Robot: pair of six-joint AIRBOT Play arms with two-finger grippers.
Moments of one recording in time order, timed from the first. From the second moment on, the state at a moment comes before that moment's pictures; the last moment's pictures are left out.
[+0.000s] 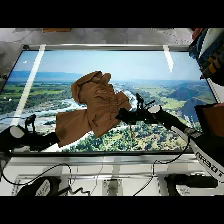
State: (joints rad) left arm 0.32 -0.91 0.48 1.22 -1.10 -1.45; right arm 0.36 -1.49 0.89 -0.40 0.71 1.29
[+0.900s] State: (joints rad) left arm 0.36 -0.91 0.30 0.86 -0.69 -1.25; right arm 0.35 -1.45 1.00 -0.53 0.70 1.29
